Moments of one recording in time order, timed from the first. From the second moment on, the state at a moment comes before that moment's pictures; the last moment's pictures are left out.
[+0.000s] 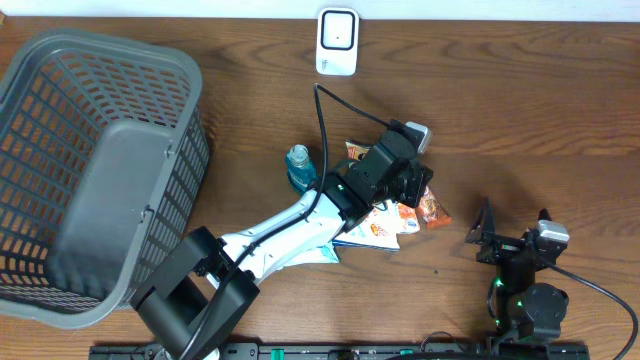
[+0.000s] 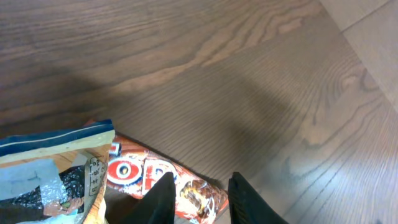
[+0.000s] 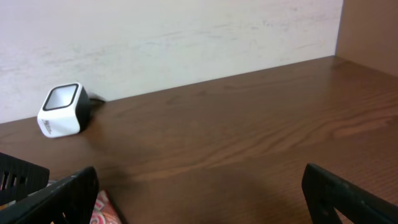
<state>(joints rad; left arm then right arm) -0.85 1.81 1.17 0.02 0.18 -0.49 -0.07 0.01 0.01 -0.06 0.07 0.18</state>
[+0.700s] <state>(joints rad) -0.84 1.62 1.41 -0.37 -0.25 -0.27 -0.07 0.01 0.01 -0.06 0.07 0.18</state>
